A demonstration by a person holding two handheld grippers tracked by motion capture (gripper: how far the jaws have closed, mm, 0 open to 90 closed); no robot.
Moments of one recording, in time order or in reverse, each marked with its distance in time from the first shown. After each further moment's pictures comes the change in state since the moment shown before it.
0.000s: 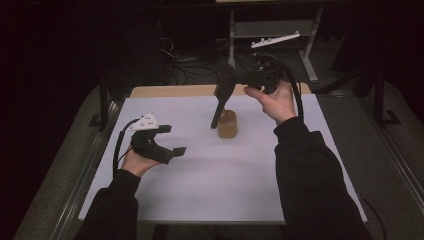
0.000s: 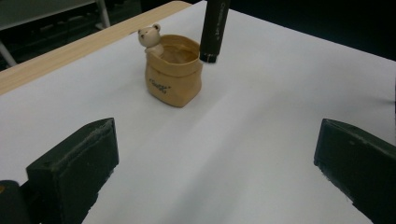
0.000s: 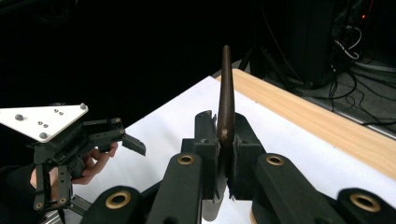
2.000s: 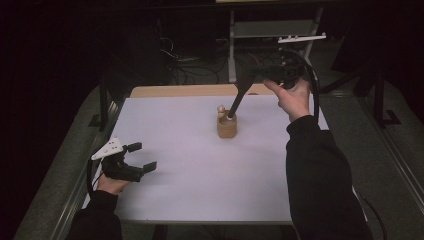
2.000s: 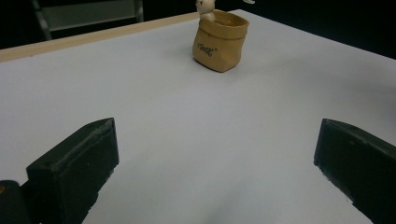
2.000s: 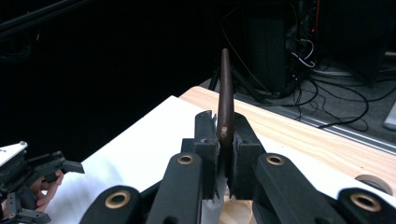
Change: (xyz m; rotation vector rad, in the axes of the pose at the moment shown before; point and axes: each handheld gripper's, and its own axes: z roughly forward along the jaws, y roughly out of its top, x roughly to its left) left arm 0.019 -0.093 -0.054 -0.130 0.122 -0.091; right arm -0.053 -0.013 -0.023 -0.100 -0.103 0.096
